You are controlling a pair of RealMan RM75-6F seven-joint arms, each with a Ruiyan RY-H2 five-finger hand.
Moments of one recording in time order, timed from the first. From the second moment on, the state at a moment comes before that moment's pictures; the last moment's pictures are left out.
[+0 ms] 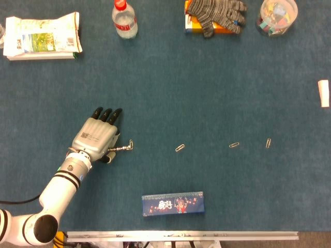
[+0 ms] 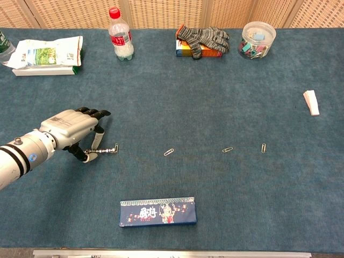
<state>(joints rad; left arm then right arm) -0.68 -1.46 0.08 -1.84 0.80 1.06 0.80 0.12 -1.07 0.07 -1.65 -1.55 1.49 0.05</state>
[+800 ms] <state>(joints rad) -0.81 -1.48 -0.02 -1.90 0.69 1.08 0.89 0.09 -1.02 0.09 -1.68 -1.58 1.58 0.12</state>
